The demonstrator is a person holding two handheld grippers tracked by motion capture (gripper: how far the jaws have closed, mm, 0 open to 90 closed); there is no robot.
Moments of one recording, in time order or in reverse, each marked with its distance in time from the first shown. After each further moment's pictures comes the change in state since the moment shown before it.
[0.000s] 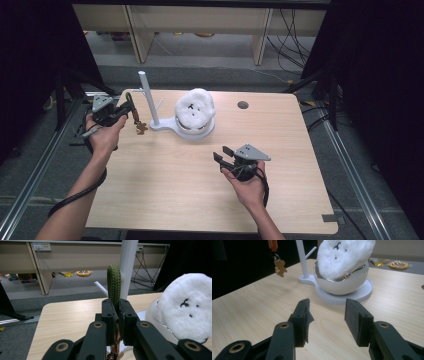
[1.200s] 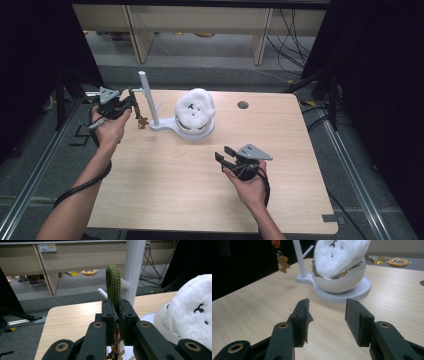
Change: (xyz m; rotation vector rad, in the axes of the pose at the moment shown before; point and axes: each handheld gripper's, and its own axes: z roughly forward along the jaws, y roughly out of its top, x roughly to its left) left arm -0.007 0.012 0.017 0.019 0.045 0.042; right arm -0.005 -0.003 0.000 0.001 0.002 0.031
